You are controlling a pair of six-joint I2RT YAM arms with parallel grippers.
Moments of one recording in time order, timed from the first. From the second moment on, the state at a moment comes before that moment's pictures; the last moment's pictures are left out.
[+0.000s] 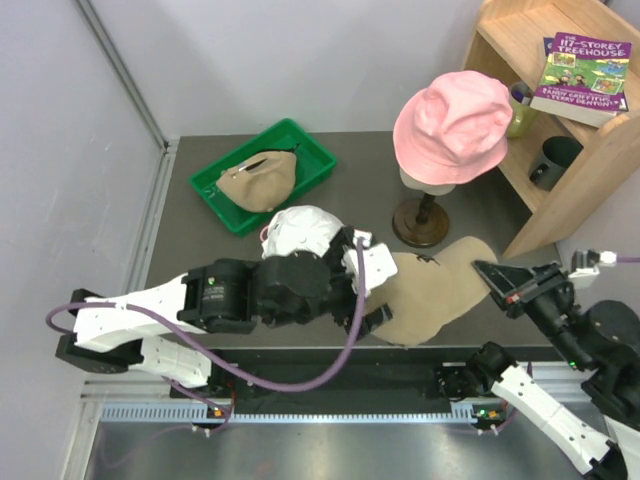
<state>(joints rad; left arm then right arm) -1.54 1.28 1.63 -0.74 -0.38 0.00 0.66 0.23 0.99 -0.84 0.21 1.36</state>
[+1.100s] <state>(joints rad) -0.41 1.12 1.64 -0.80 -0.22 -0.37 0.66 0.61 1.17 -0.32 0.19 1.02</state>
